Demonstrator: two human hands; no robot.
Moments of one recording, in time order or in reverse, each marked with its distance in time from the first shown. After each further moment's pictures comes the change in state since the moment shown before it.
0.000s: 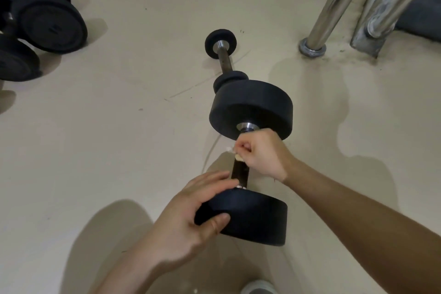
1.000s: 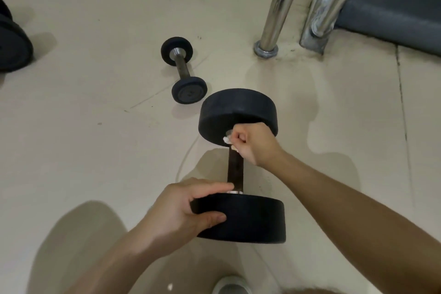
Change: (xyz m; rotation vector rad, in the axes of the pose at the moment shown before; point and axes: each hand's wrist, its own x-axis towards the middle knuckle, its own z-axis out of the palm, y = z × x) left_hand 0.033 0.039 0.029 -0.019 -0.118 -0.021; right_hand -0.028 0.050 -0.041 -0.004 0.011 0.259
